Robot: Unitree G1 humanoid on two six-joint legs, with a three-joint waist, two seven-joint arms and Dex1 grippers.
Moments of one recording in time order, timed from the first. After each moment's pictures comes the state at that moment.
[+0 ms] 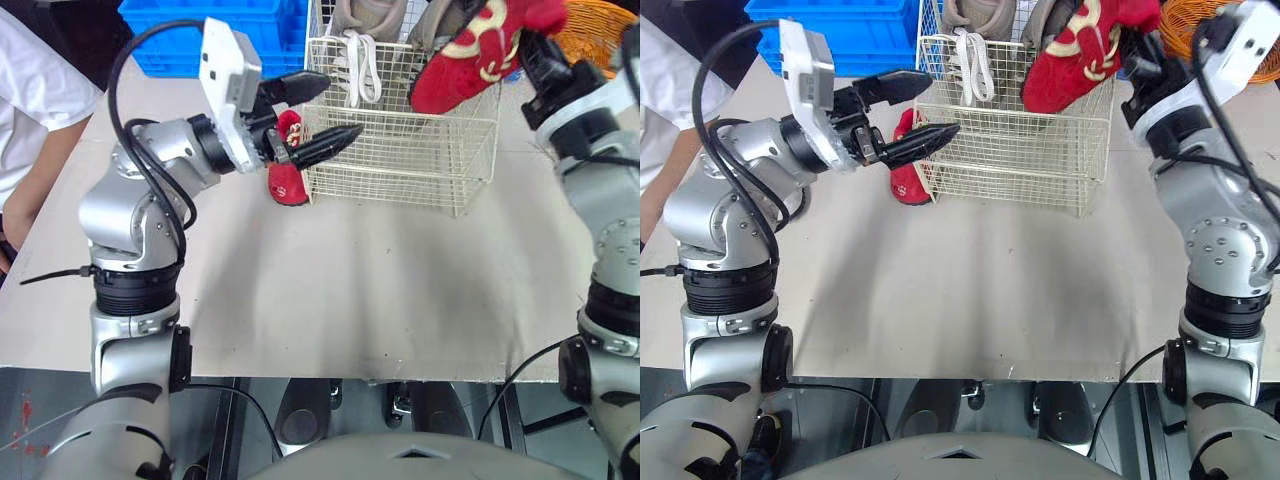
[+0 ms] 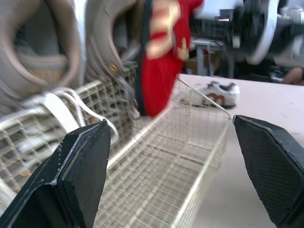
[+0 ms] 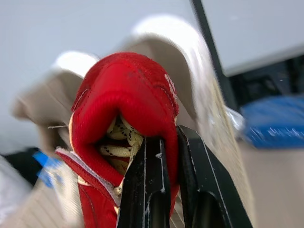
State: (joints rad) left arm -0.72 0.59 0.09 -0.23 -0.58 0.60 -0.86; right arm -0.60 -0.44 -0.16 -0.35 0.99 0.58 -0.25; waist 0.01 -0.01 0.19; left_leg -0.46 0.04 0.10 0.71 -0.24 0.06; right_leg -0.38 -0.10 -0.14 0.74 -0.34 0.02
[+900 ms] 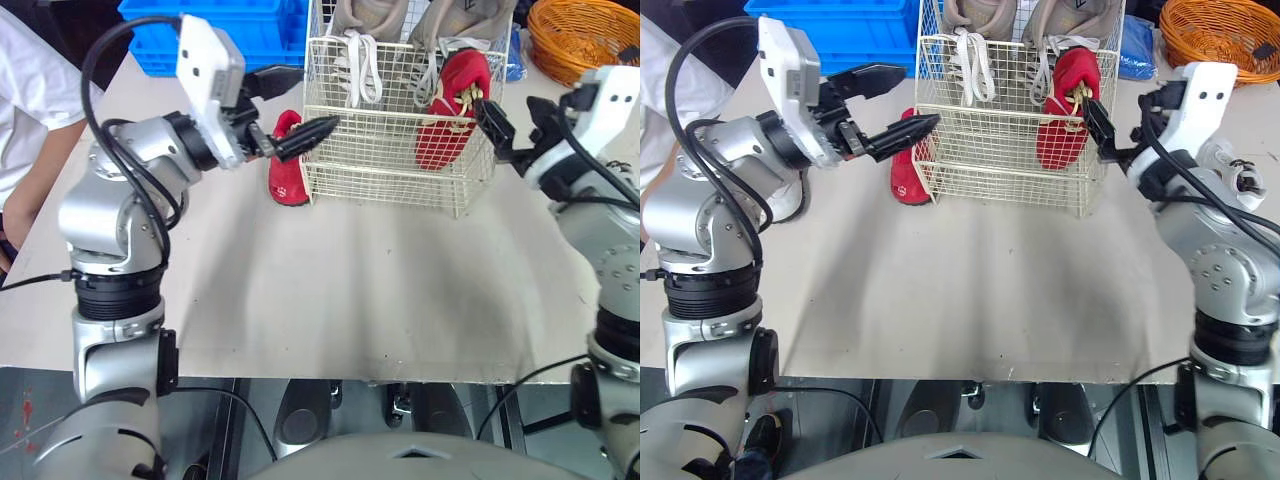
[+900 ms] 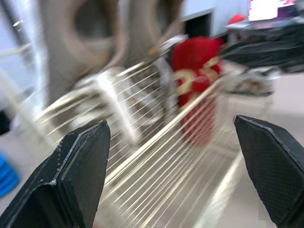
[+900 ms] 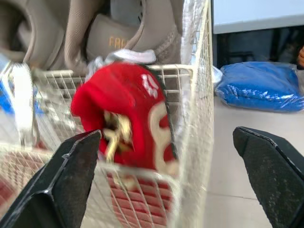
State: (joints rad) left arm -0.71 0.66 0.12 -0.14 -0.53 0.59 -0.82; right arm -0.45 -0.58 -0.23 -0.47 0.87 0.78 -0.02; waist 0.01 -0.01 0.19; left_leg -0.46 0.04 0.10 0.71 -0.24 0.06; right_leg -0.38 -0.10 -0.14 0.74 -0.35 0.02
